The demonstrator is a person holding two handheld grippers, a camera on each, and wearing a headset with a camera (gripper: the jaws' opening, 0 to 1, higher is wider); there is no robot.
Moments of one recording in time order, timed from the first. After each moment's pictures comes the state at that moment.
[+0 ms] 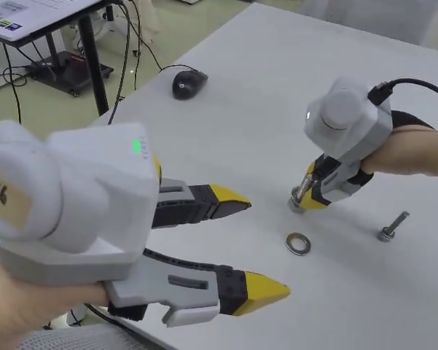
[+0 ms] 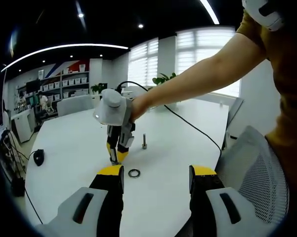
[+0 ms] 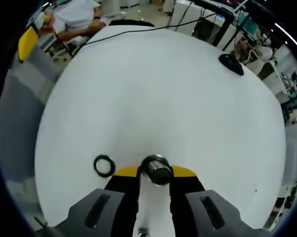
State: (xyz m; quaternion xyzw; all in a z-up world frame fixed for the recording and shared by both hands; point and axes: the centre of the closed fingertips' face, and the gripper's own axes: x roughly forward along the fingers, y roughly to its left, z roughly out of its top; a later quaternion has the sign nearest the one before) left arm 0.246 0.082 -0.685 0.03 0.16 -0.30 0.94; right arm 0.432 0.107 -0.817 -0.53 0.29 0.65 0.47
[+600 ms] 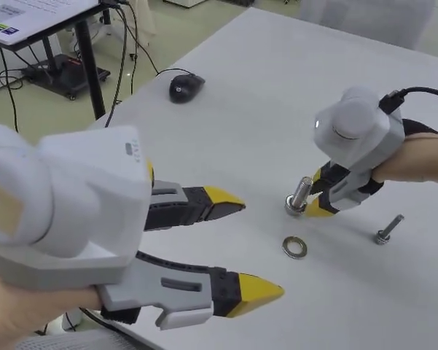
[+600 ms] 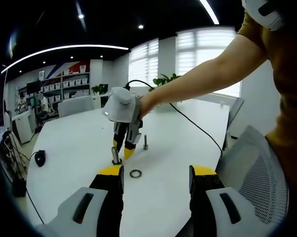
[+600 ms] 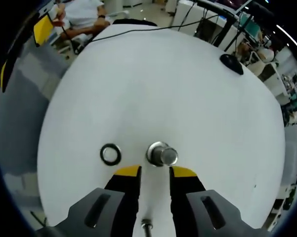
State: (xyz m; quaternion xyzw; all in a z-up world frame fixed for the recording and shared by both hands) left arm 0.243 0.085 -0.683 0.03 0.16 -0.30 0.94; right arm 0.423 0.085 -0.801 -0.53 0.28 0.65 0.46
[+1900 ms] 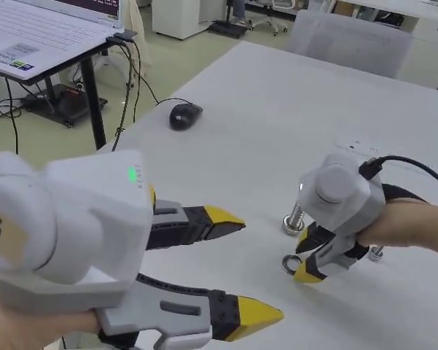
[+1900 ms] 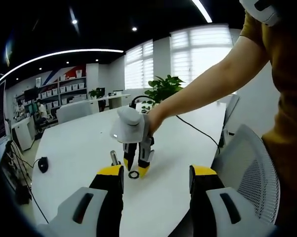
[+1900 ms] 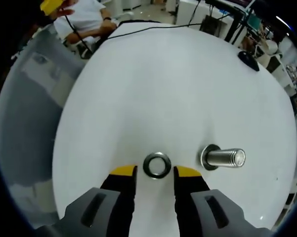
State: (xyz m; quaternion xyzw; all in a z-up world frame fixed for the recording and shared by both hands) left arm 0.228 0.086 -0.666 0.05 0.15 -0.31 0.94; right arm 0.361 0.071 -0.827 -0.50 0.32 0.66 0.45
